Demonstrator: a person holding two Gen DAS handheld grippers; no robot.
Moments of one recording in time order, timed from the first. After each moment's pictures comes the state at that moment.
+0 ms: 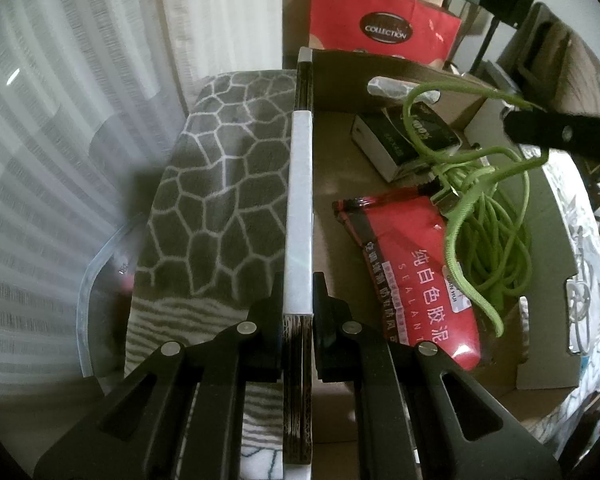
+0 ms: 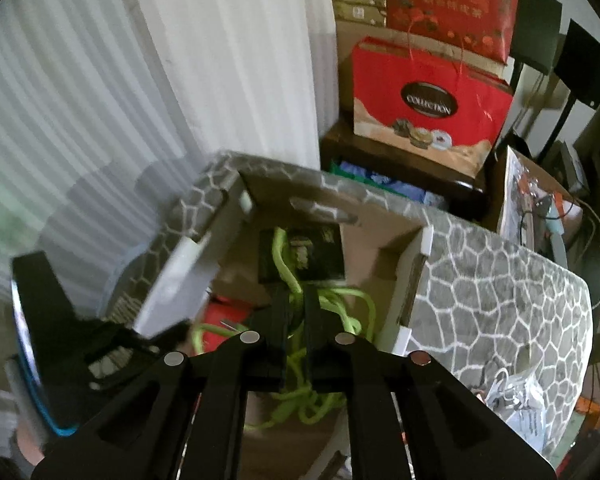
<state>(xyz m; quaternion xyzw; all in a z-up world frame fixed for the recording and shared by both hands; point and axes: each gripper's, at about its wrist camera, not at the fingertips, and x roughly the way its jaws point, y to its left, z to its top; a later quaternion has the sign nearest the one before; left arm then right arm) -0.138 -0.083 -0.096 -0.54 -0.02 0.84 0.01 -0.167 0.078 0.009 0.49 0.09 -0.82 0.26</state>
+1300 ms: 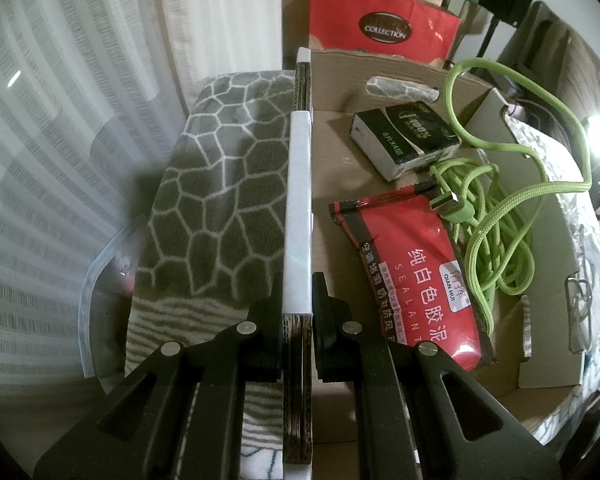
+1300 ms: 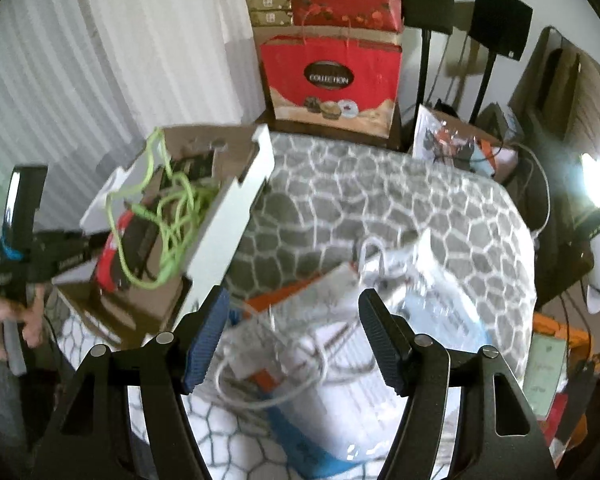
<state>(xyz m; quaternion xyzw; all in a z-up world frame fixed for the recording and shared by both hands) -0.138 -0.084 -0.095 -0.54 -0.01 0.84 0.01 -0.090 0.235 0.002 0.48 0.07 -0.85 0.20</state>
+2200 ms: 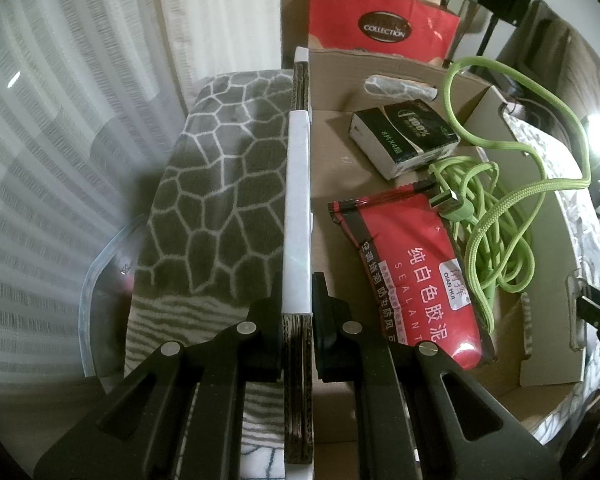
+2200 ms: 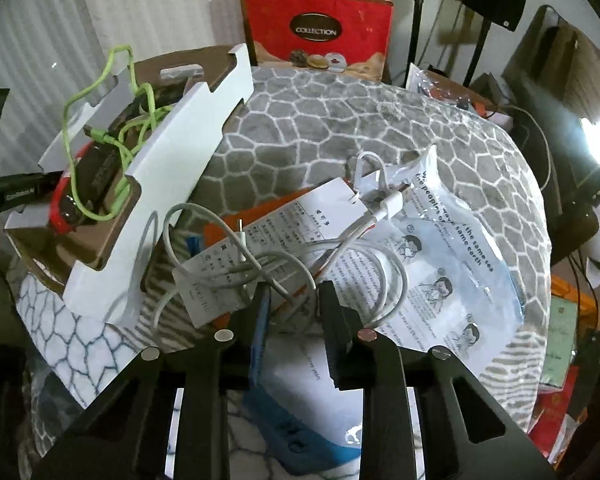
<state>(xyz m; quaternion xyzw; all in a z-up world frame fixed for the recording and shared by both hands) -0.139 -0.085 -0.096 -0.54 -0.01 0.84 0.01 -0.079 0.243 -0.058 0.51 0.08 -0.84 0.17</state>
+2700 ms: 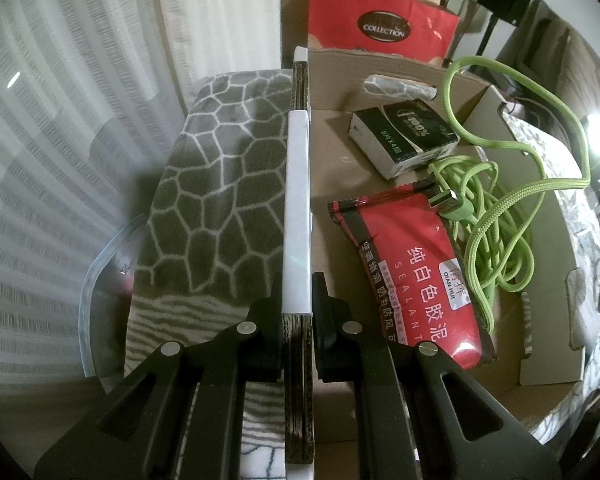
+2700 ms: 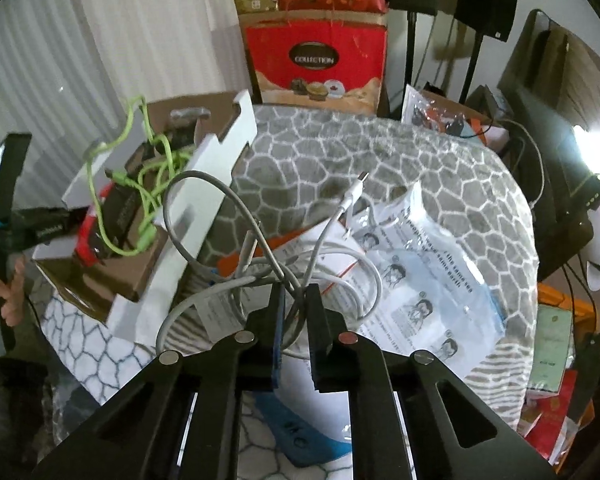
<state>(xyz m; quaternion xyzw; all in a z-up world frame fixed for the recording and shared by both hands) -0.139 -0.085 -0.096 -0.54 -0.01 0.84 0.01 -0.077 0.249 -0.020 0.48 0.06 -0.86 0.18</state>
